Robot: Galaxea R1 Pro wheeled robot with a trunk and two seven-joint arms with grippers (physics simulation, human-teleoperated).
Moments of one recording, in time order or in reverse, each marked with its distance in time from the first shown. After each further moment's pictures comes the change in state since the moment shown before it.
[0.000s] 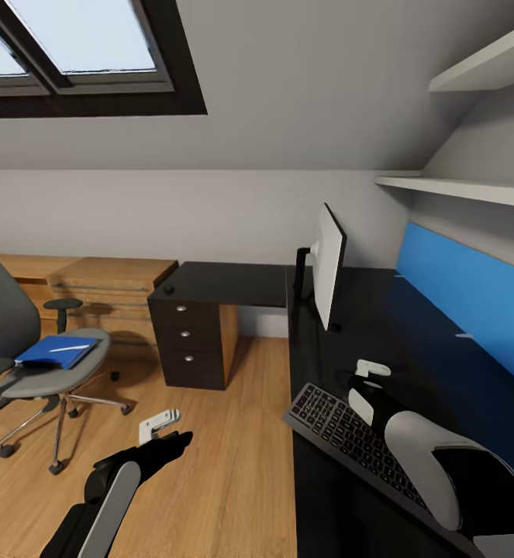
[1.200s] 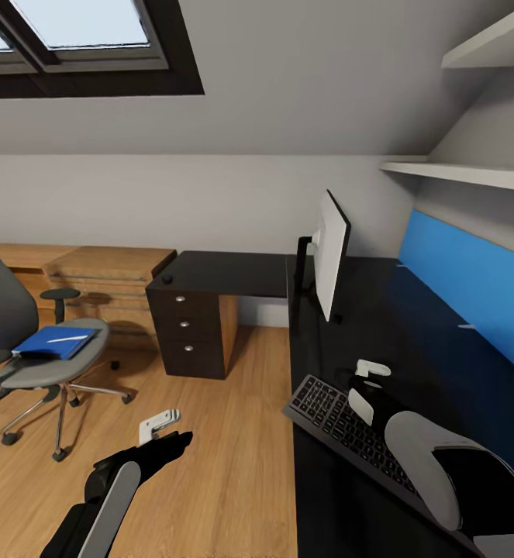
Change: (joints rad) left arm 0.000 -0.001 0.000 0.000 0.000 0.000 0.002; right arm 0.000 0.000 0.000 0.000 0.000 0.001 -0.001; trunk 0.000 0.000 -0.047
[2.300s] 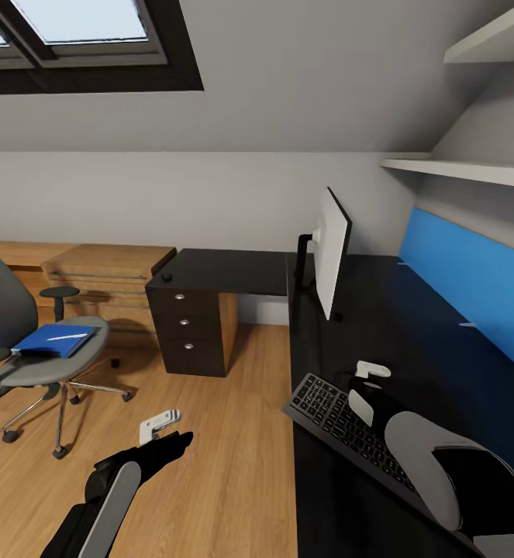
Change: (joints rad) left arm 0.000 -0.001 -0.002 0.002 0.000 0.000 -0.001; right arm 0.000 0.000 0.000 0.008 0.006 0.008 0.000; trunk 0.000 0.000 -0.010
